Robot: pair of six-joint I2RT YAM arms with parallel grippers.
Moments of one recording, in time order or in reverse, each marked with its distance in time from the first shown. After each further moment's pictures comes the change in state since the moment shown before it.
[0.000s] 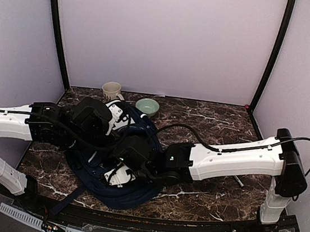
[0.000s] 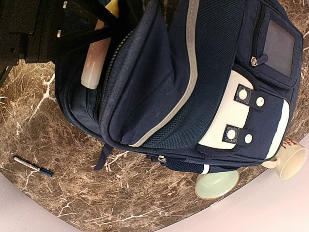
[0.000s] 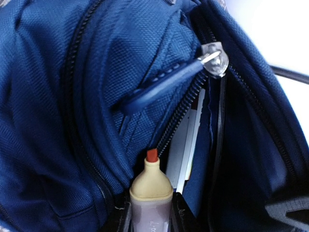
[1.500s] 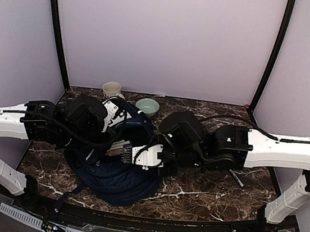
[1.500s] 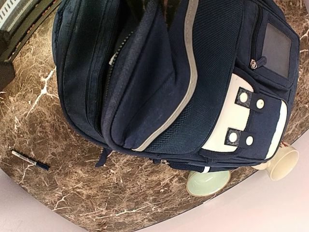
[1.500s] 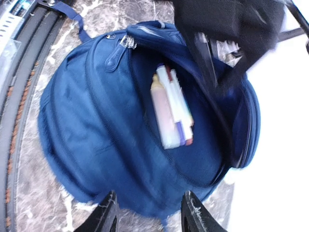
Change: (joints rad) left arm 0.013 -0.037 -0.002 -0.020 -0.022 -0.003; right arm -0.058 -0.336 -0.151 -0.048 -0.250 0.352
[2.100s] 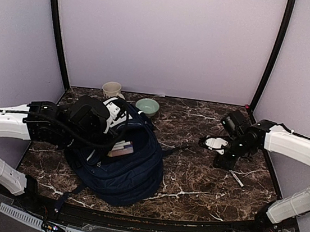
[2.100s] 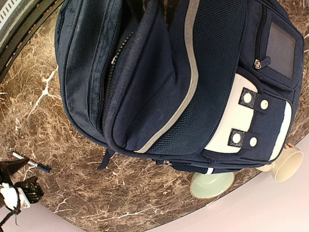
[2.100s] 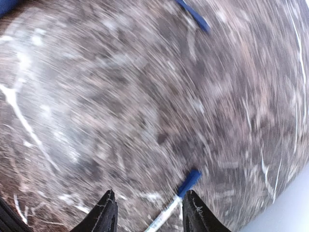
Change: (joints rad) left arm -0.001 0.017 -0.001 0.009 0.012 -0.008; right arm -0.714 -0.209 -0.394 -0.298 -0.209 0.150
